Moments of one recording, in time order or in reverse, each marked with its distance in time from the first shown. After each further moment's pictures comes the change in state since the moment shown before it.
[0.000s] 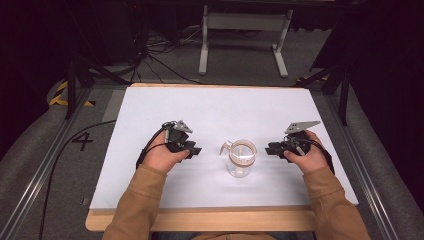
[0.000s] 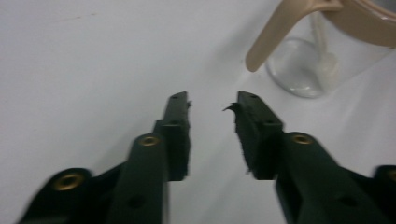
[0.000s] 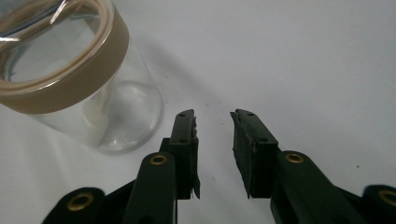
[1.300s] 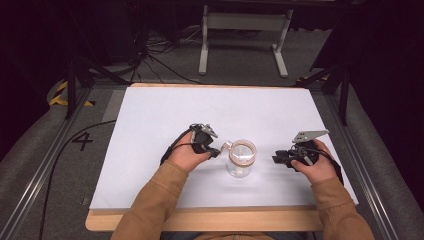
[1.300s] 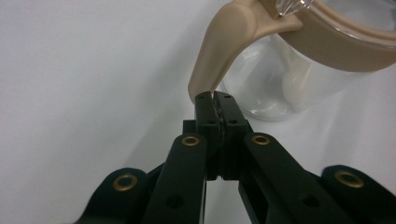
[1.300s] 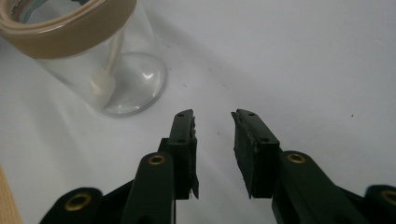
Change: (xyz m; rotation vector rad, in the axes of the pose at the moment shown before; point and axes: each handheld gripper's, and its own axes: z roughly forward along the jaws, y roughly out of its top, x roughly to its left) left arm -0.024 0.028 0.052 0.100 -0.115 0.090; right arm 0.010 -0.025 -0.018 0.019 -0.029 0.019
